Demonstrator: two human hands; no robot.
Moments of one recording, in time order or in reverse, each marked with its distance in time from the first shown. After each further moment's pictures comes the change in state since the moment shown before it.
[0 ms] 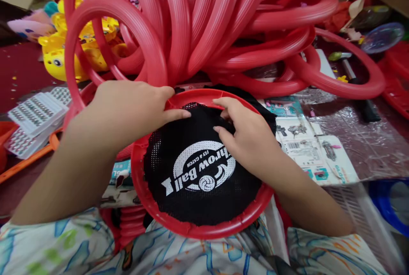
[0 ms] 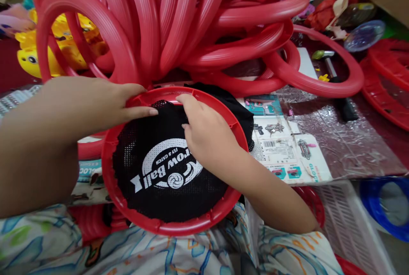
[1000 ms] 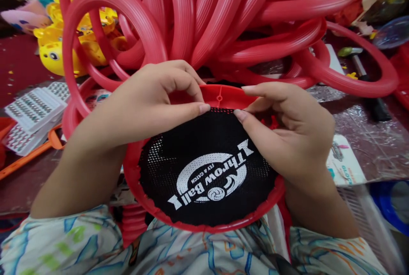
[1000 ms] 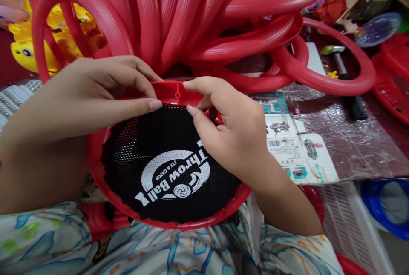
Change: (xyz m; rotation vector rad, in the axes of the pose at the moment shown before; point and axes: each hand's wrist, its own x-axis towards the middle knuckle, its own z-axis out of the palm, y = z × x) left_hand -0.004 0.040 -0.009 -0.416 -0.100 0.220; right_hand -0.009 -0.005 -0.026 0.008 0.345 0.020
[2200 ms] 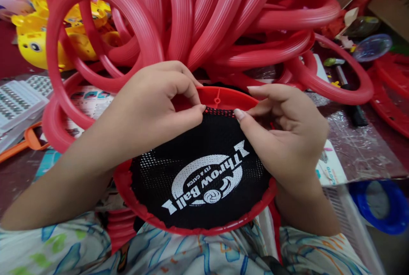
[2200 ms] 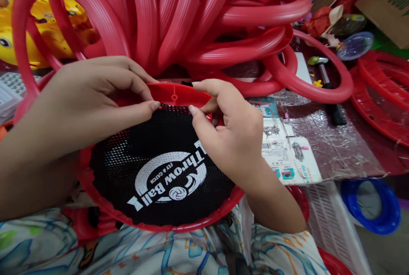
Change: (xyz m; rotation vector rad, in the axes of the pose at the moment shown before) left_hand -0.005 -0.004 0.015 0.142 0.206 0.117; right_hand -0.002 0.001 0.006 0.031 0.130 -0.006
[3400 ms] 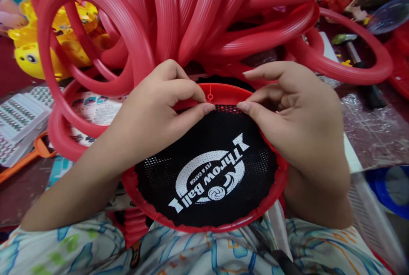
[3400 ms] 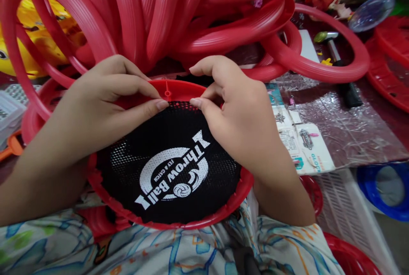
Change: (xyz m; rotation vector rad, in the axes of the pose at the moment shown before) left_hand -0.003 0.000 0.012 0.094 -0.045 0.043; right_hand 0.010 0.005 -0.014 0.095 -0.158 0.168
